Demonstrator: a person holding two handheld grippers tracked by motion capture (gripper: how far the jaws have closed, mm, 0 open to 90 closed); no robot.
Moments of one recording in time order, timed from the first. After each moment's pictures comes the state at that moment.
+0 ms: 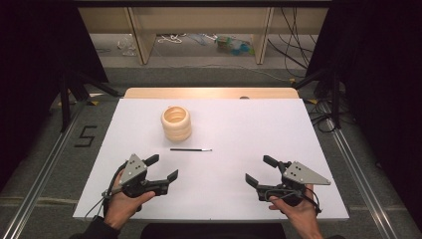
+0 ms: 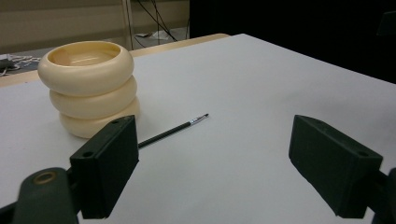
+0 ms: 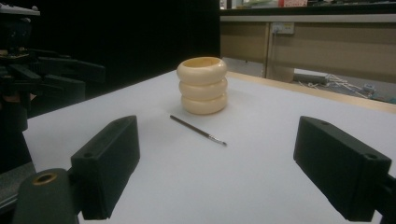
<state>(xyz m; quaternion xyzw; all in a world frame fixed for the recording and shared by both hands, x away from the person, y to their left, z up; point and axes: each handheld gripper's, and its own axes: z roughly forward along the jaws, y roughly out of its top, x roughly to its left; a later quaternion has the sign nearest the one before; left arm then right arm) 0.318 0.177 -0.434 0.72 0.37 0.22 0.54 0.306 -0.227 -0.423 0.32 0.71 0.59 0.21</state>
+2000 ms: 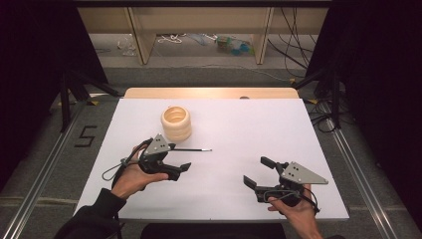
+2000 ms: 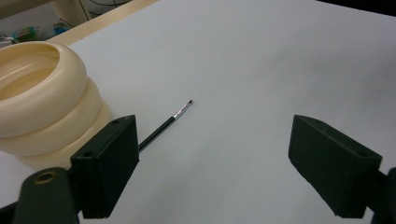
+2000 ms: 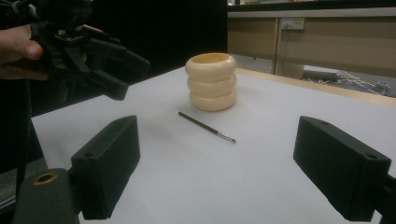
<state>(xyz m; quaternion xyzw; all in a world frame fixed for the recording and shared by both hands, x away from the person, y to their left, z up) 0.376 0.147 -0.410 0.83 0.29 0.17 0.45 0.306 -0.224 -0.426 0.31 0.71 0.60 0.18</state>
